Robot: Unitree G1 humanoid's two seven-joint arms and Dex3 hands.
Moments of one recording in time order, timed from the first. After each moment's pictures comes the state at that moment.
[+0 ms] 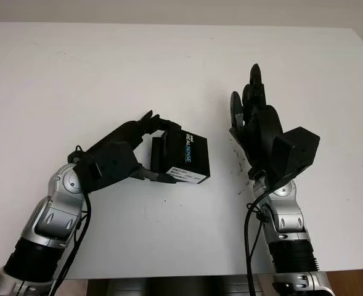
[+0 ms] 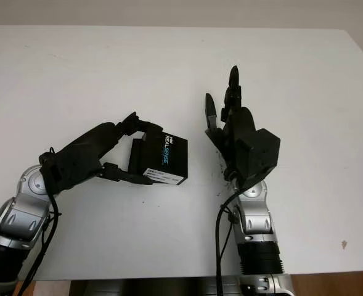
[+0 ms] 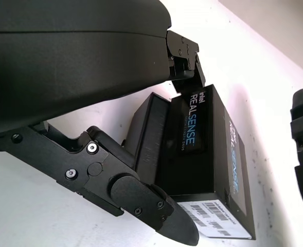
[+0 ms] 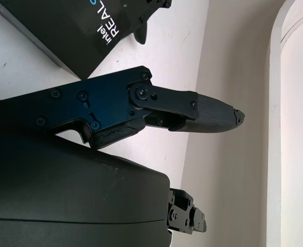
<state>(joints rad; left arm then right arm) -0.36 0.45 -0.15 -0.11 0.27 0.21 -0.42 -0.39 -0.05 -0.06 0.16 0.03 -0.04 0.01</state>
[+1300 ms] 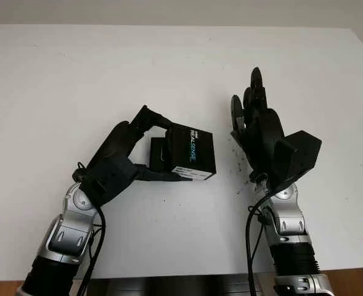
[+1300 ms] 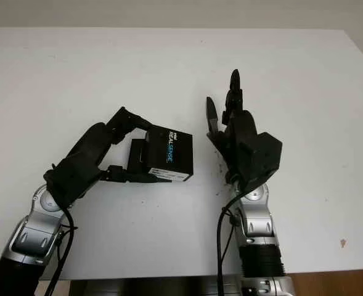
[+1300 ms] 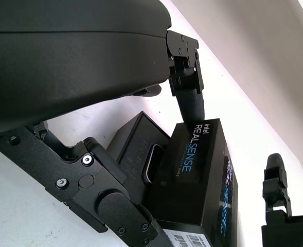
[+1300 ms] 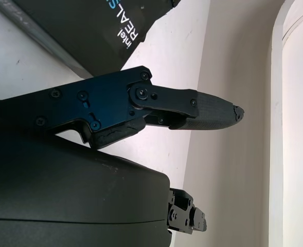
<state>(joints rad) -0.27 0.33 -0.10 -0.10 0.23 0.14 -0.19 -0.37 -0.05 -0.07 0.16 0.04 -0.05 0.02</state>
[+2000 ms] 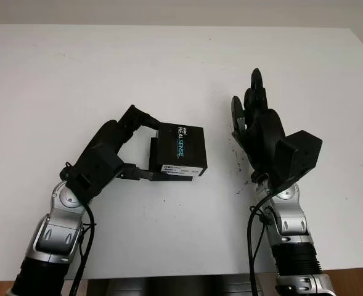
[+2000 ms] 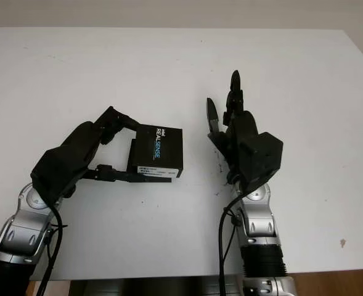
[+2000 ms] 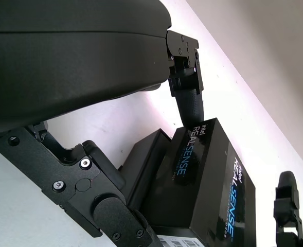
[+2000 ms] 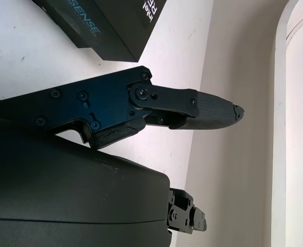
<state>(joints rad) -0.25 0.36 -0.04 -0.12 0.20 0.19 -0.22 -0.37 -0.06 -0.07 0.16 0.04 -0.04 0.03</state>
